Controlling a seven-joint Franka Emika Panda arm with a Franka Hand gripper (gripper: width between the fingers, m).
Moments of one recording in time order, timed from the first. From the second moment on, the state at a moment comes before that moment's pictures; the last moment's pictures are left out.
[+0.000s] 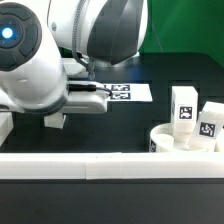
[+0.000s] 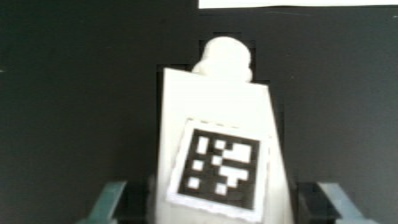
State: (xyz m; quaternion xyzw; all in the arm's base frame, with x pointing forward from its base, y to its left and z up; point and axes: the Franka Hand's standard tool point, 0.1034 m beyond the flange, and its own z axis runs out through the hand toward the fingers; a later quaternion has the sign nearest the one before) arm 0.492 -0.132 0.016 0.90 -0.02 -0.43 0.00
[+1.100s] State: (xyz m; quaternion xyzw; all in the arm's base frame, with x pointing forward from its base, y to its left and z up) arm 0.544 -0.076 0.077 0.92 -0.09 -0.37 0.04
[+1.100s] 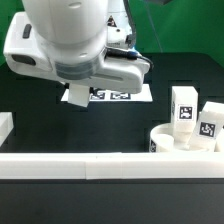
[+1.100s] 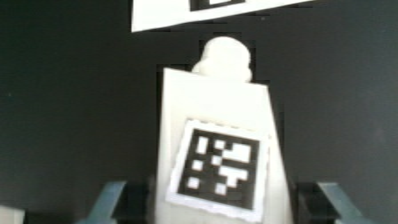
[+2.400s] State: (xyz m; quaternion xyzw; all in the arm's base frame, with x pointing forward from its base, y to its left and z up) arm 0.600 -0.023 0.120 0.99 -0.05 0.11 0.04
